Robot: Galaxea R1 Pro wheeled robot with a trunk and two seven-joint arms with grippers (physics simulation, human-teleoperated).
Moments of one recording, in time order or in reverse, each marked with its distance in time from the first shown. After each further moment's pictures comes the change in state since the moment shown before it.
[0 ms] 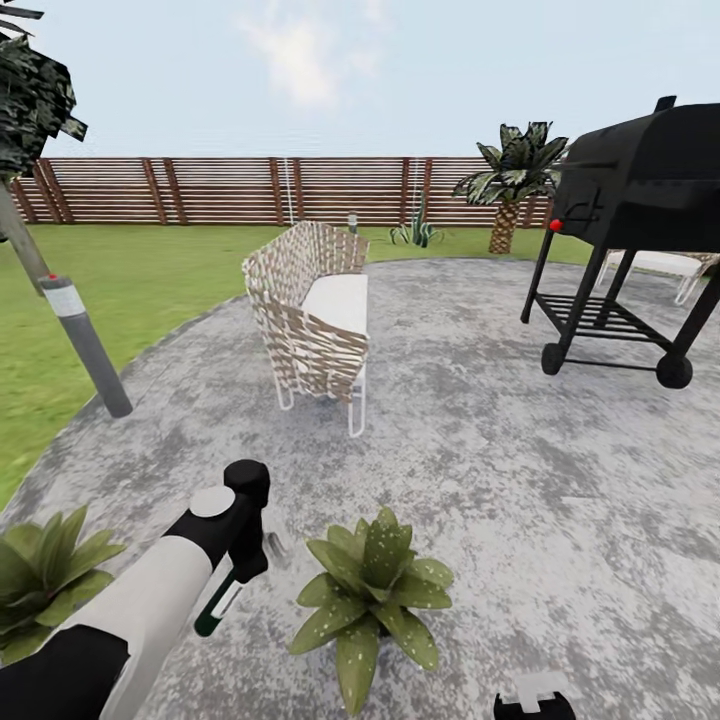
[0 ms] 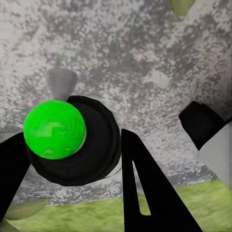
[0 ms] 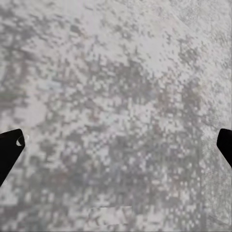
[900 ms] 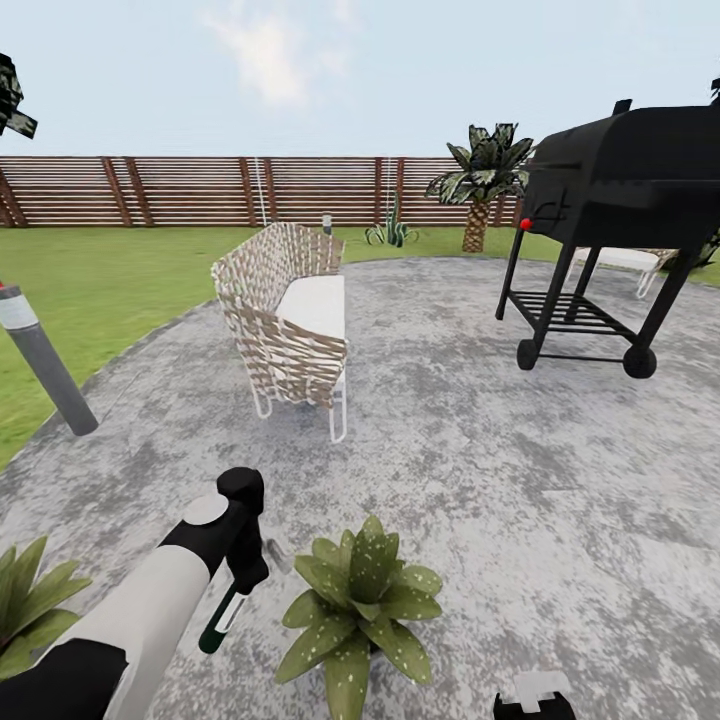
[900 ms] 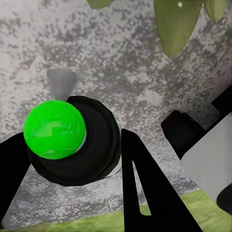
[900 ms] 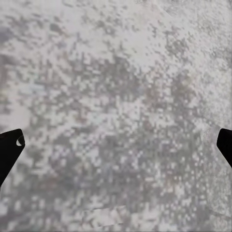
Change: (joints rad) left arm 0.031 -0.007 0.089 -0.006 -0.001 0.000 0.000; right arm 0.000 0.000 0.000 0.000 -0.002 0.000 0.000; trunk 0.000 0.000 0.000
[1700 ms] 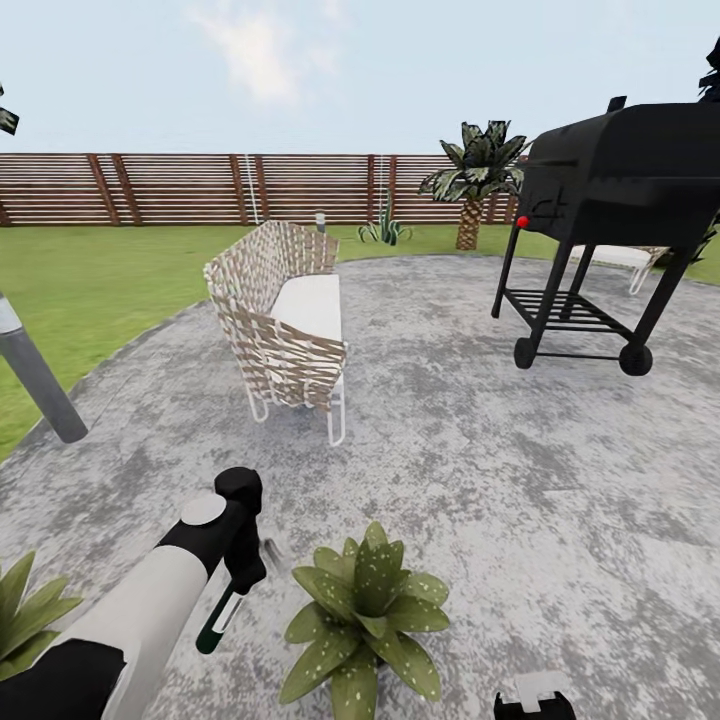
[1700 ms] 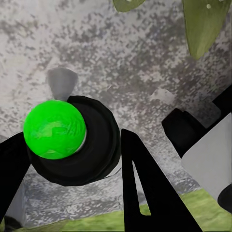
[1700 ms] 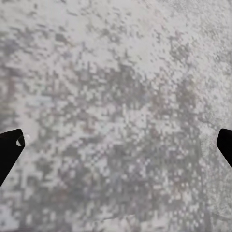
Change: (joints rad) left arm 0.001 0.008 -0.001 -0.001 0.000 0.001 0.000; right arm 0.000 -0.001 0.000 0.000 0.002 -0.002 -0.002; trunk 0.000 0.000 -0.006
